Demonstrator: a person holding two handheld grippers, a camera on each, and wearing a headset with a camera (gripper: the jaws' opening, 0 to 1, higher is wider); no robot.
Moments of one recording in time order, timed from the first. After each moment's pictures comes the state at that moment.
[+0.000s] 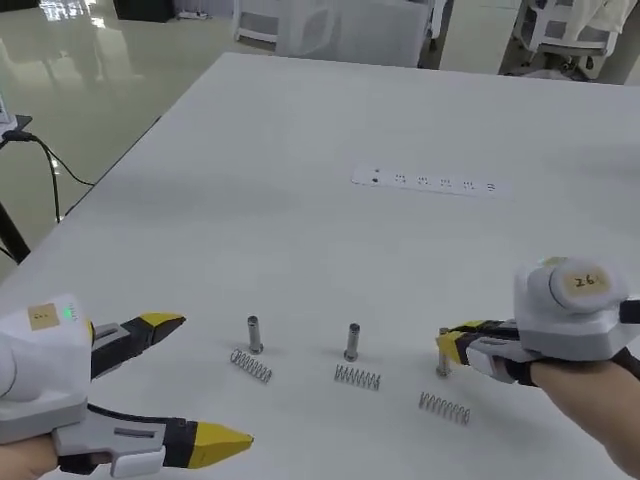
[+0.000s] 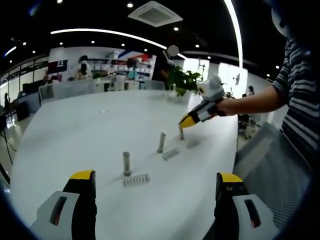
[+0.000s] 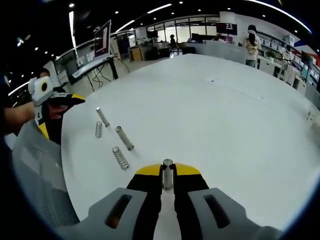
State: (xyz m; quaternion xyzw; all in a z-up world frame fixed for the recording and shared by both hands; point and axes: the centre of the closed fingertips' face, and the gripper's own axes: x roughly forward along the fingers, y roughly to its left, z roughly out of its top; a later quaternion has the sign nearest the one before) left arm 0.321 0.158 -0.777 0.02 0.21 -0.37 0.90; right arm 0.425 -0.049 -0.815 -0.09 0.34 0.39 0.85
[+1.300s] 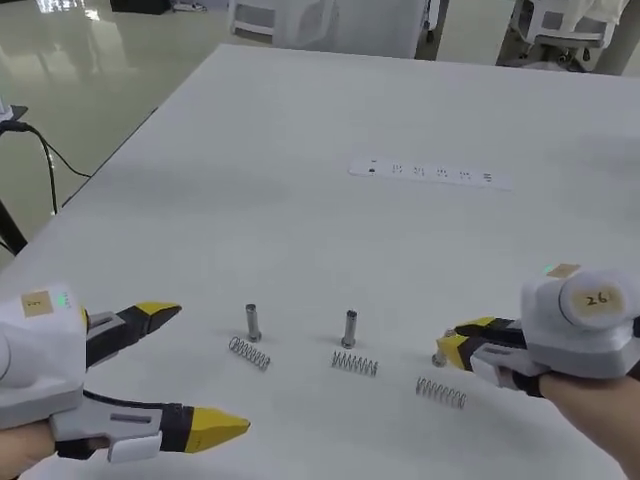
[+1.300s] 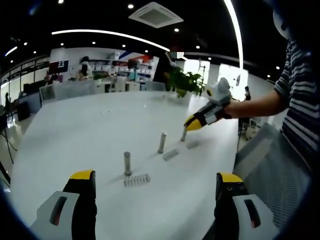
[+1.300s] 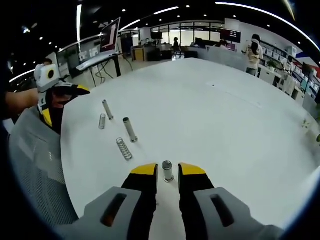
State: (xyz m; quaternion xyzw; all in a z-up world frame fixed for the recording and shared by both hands) left arm 0.321 0.158 -0.775 0.02 0.21 -0.37 0.91; right arm 0.411 -0.055 -0.814 -0.12 0.31 0.39 0.86
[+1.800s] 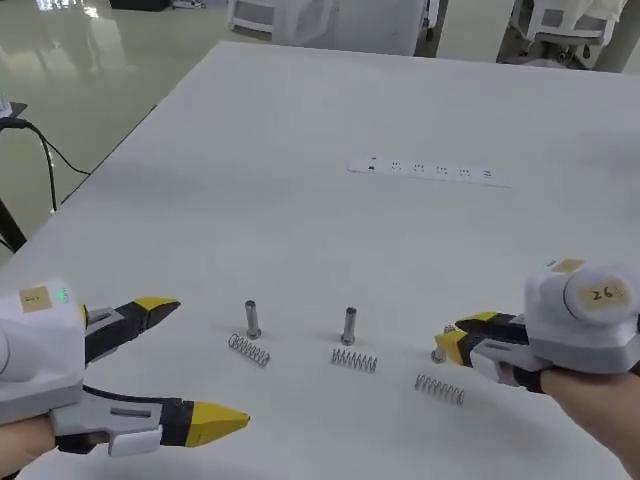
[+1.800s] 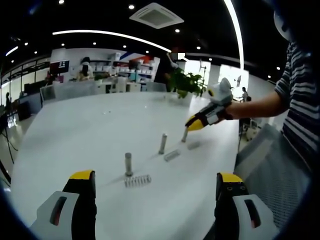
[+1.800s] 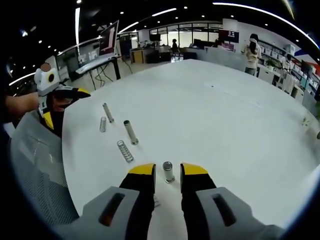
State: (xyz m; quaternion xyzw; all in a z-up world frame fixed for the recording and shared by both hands) left arm 0.322 0.161 -0.774 0.02 0.21 -0.37 0.91; right arm 0.410 -0.054 -0.809 -0.11 0.31 0.39 0.86
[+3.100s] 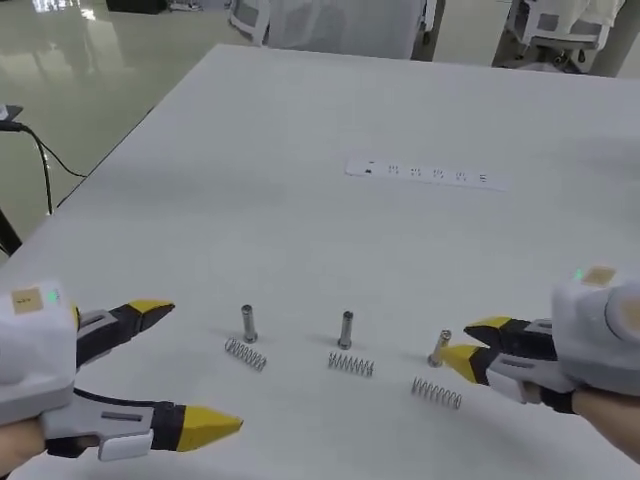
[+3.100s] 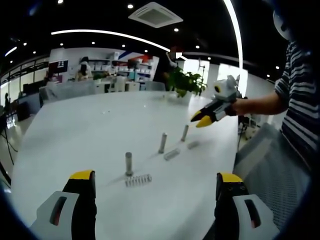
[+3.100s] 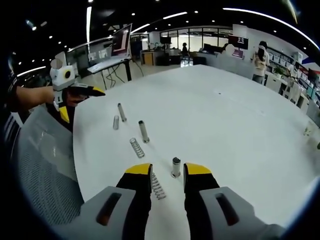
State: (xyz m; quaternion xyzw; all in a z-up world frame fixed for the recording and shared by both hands) left arm 0.321 0.162 -0.775 0.02 0.21 -0.37 0.90; right arm 0.388 -0.061 -0.792 -0.13 0.29 0.43 0.84
